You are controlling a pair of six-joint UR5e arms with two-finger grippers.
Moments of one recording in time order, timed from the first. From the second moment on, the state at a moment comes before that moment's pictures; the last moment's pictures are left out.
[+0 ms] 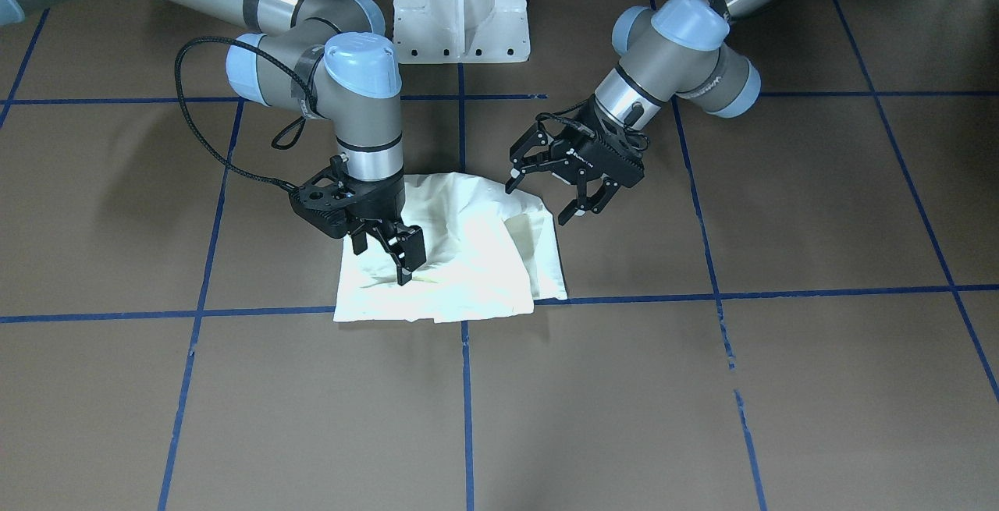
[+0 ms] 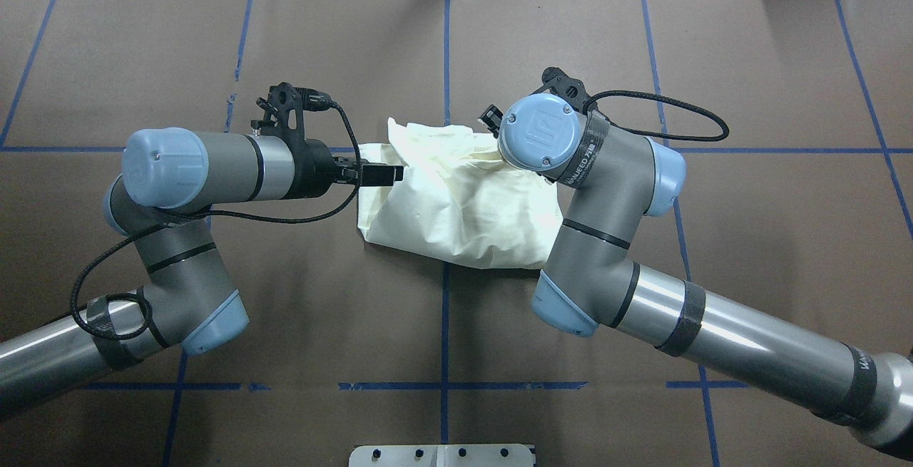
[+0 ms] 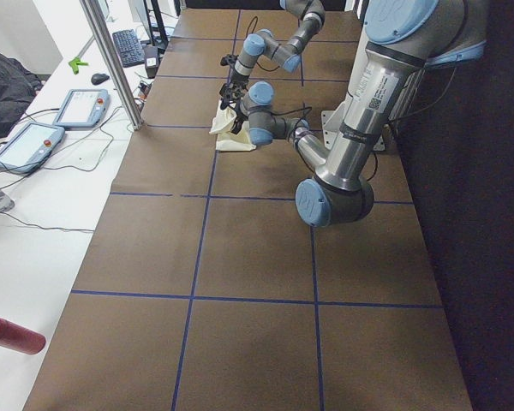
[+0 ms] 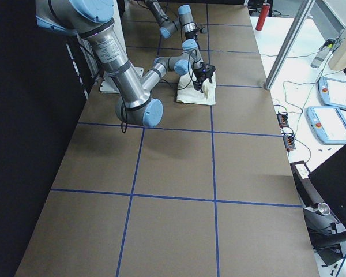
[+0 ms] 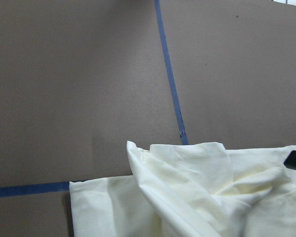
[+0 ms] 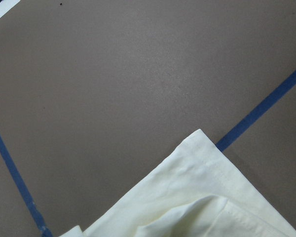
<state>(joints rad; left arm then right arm) -0.59 -2.04 -1.55 -2.63 -1.79 -1.07 0.56 -0.88 1.53 -1.41 1.53 1.92</state>
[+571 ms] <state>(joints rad) -0.59 -2.07 -1.44 -2.87 -1.89 -0.76 0.57 -0.88 1.54 -1.41 1.53 1.92</state>
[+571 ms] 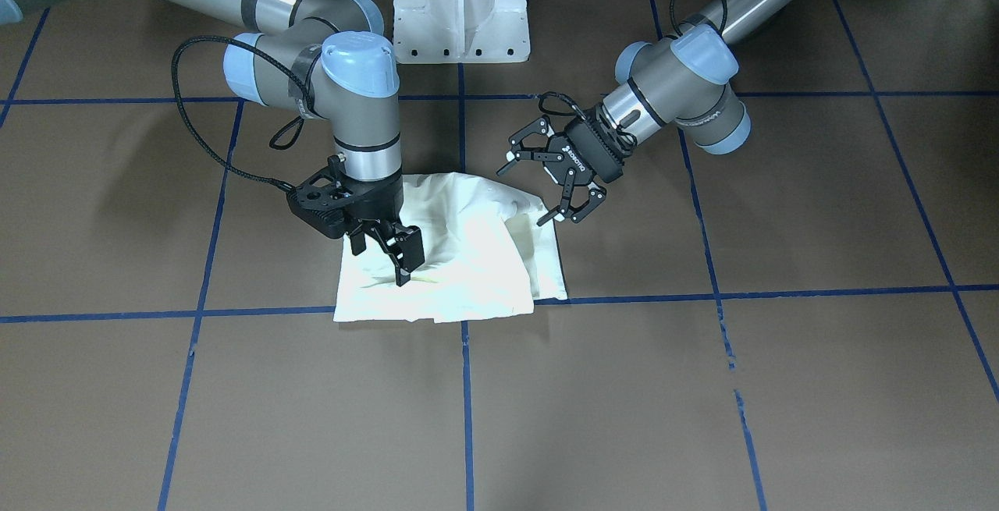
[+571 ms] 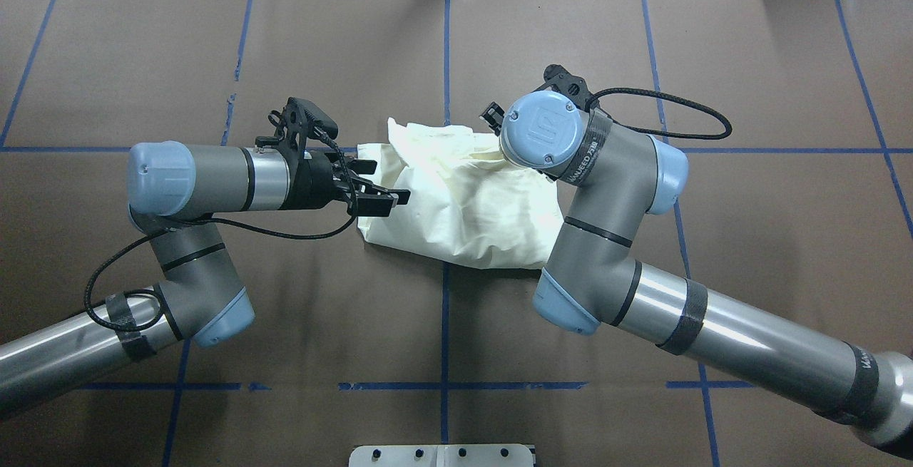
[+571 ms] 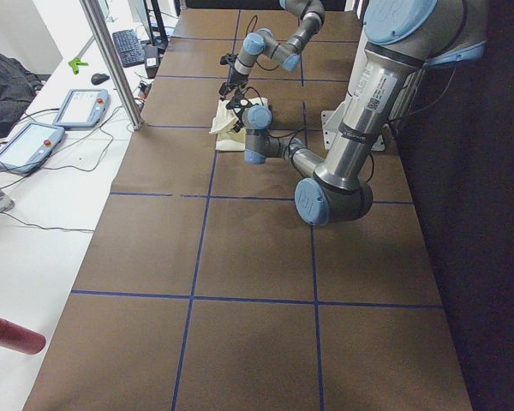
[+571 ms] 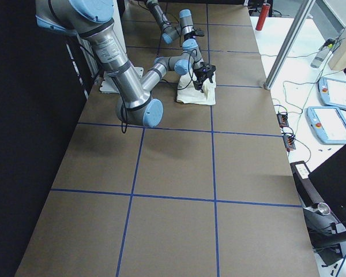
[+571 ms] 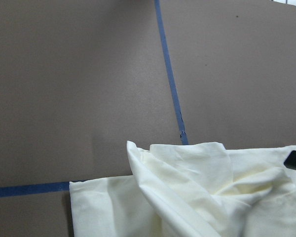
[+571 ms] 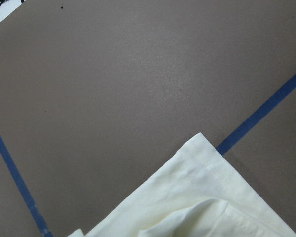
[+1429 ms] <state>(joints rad) -0.58 -2.12 -1.31 -2.96 -1.90 -0.69 0.57 -0.92 1.61 -1.42 1.53 1.92</state>
